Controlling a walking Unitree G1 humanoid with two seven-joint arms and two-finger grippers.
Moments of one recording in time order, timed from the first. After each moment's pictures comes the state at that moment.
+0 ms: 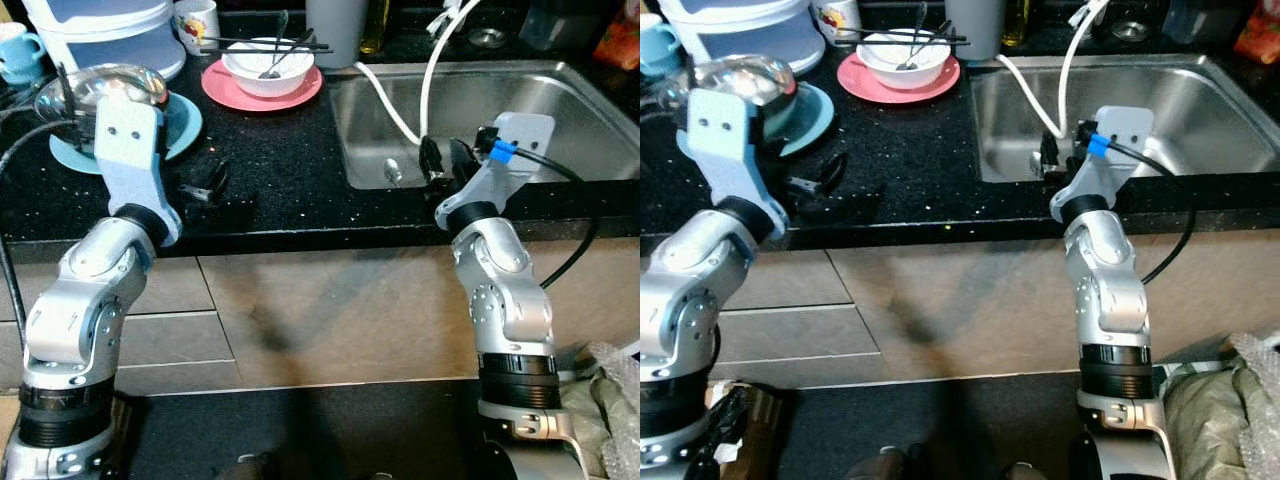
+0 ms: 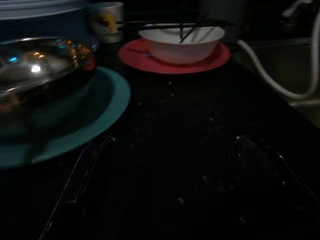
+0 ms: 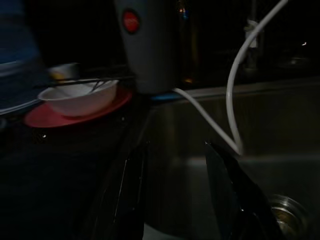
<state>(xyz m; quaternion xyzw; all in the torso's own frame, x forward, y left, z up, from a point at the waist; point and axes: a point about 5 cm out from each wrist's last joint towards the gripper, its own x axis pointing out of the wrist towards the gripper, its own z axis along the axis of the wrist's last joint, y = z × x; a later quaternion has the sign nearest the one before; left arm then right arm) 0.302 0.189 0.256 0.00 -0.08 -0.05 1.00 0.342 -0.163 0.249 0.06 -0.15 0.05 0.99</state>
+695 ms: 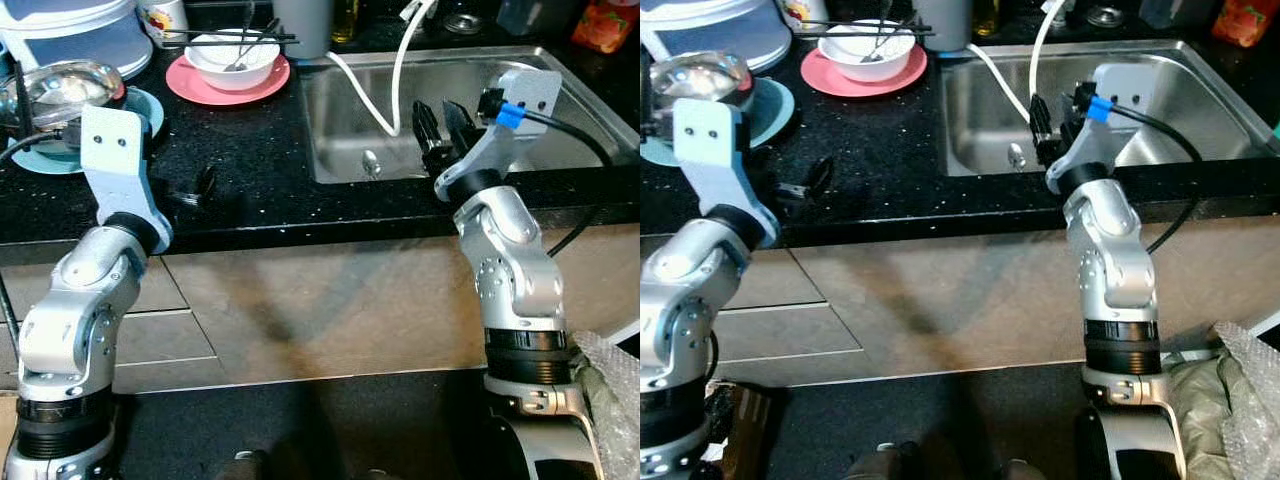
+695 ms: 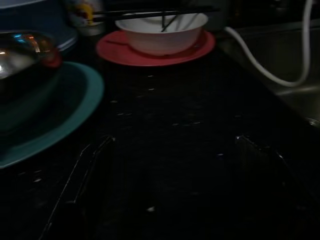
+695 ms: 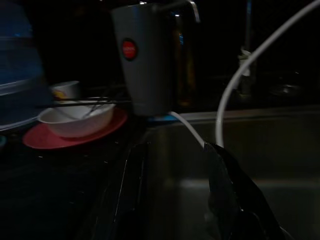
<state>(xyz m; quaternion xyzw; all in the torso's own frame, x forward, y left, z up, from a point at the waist) 0.296 0.196 0.258 0.03 -0.07 -0.03 1.00 0.346 -0.152 0.281 0.06 -0.19 0.11 0.97</state>
